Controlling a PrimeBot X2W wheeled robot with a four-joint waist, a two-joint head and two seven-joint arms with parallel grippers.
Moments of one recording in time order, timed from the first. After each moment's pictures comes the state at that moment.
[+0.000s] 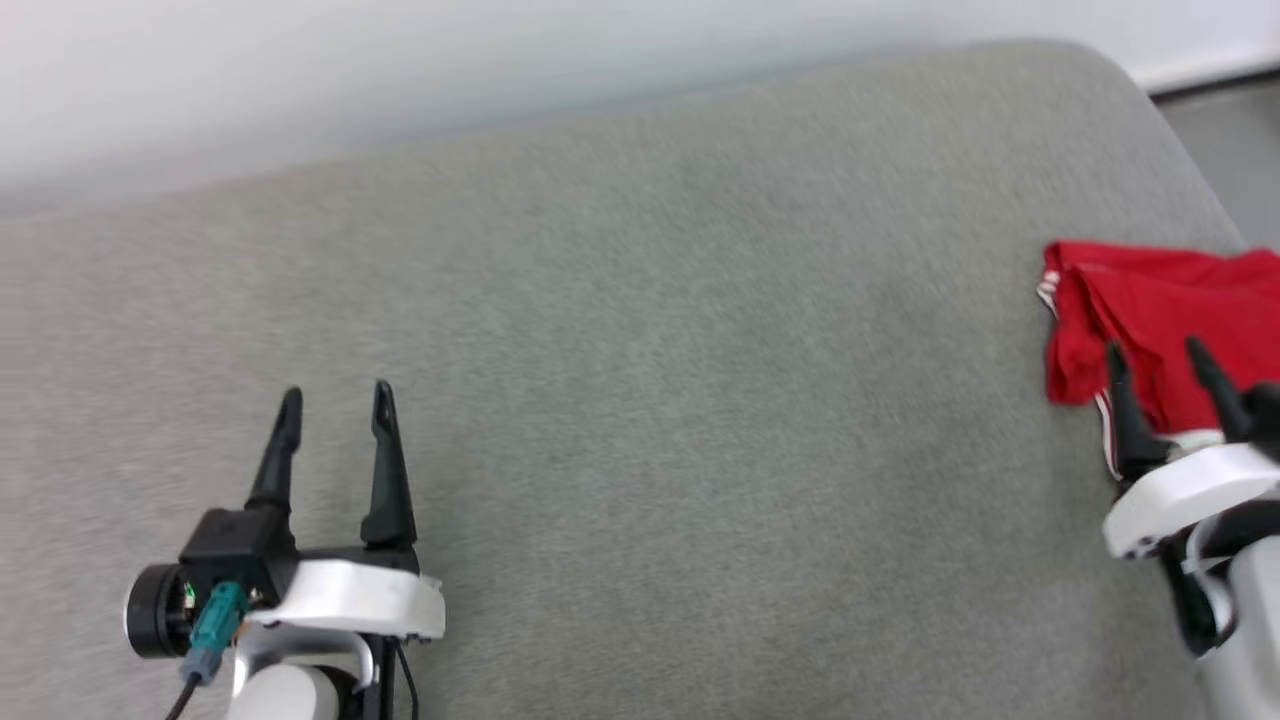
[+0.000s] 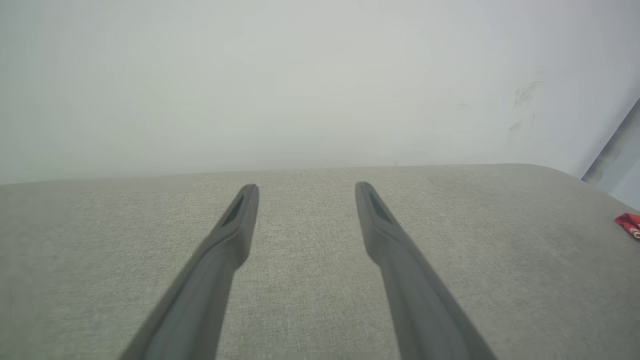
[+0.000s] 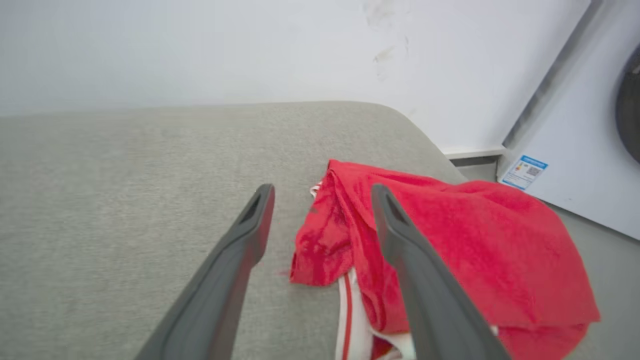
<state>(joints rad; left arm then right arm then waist) -0.11 0.26 -0.22 -0.02 -0.35 0.23 -0.23 -0.43 -0.30 -0.01 0.64 0.21 0.13 -0.26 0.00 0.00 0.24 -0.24</state>
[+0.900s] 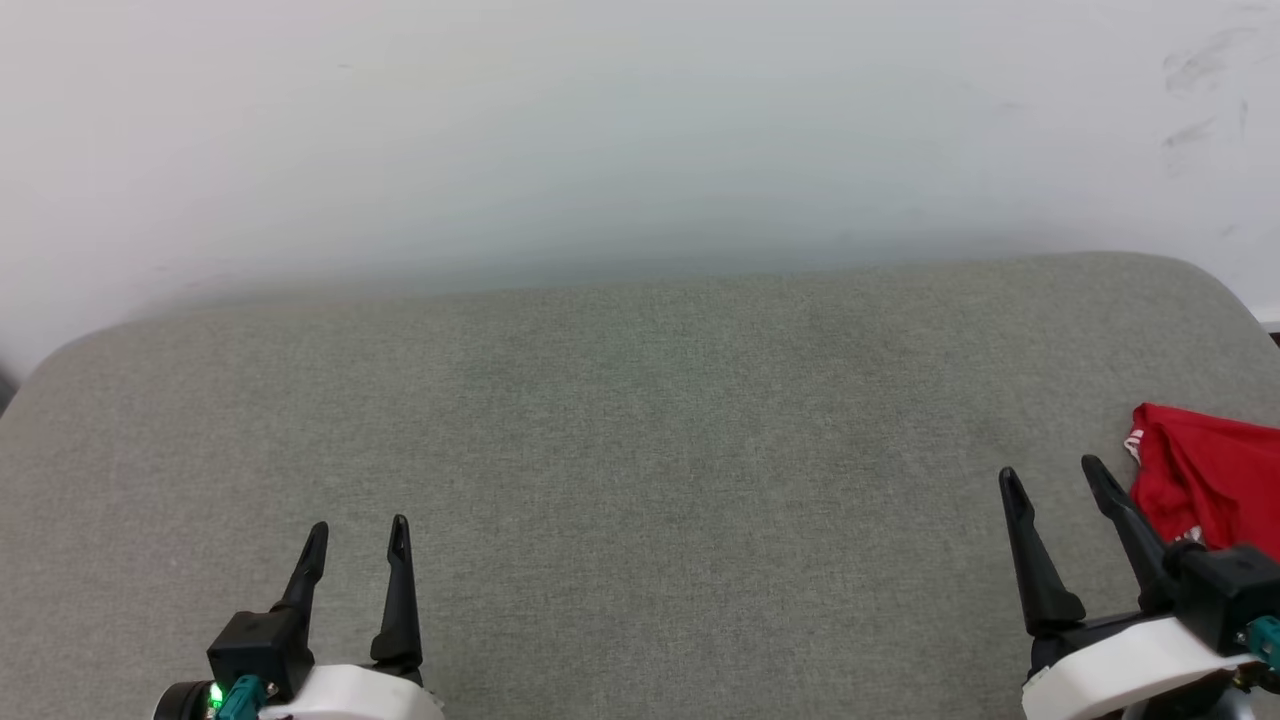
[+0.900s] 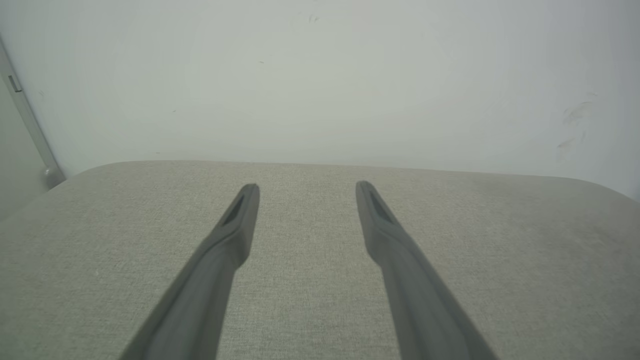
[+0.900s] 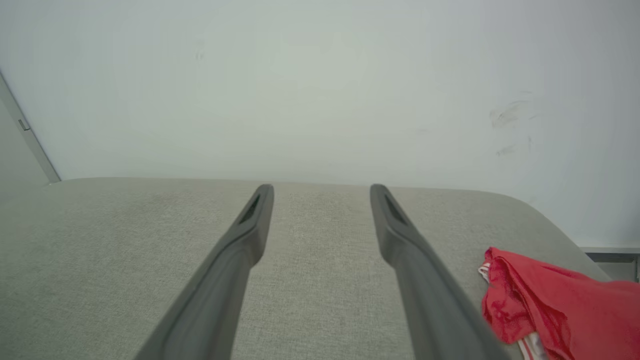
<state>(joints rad) 0.04 0.25 -0.22 0.09 -0.39 0.17 -0.26 0.07 -0.11 0.00 -0.13 0.14 0.13 -0.01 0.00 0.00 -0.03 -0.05</state>
